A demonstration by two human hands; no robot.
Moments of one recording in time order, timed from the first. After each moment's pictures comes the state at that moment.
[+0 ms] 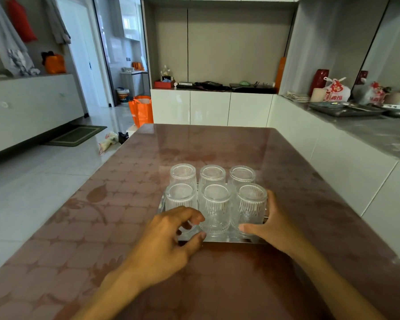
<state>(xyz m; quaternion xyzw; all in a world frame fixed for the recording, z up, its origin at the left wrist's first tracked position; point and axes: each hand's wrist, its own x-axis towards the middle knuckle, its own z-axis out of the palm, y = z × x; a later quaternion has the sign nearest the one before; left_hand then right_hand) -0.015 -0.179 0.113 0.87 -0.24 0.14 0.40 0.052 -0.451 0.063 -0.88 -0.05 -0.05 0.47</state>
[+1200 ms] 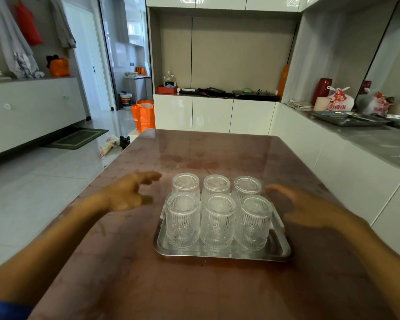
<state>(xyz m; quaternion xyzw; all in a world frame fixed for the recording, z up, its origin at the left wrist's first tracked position) 0.100 -0.099 0.161 0.95 -0.14 -0.05 0.27 0.100 -0.502 0.137 -0.97 -0.16 0.04 0.20</state>
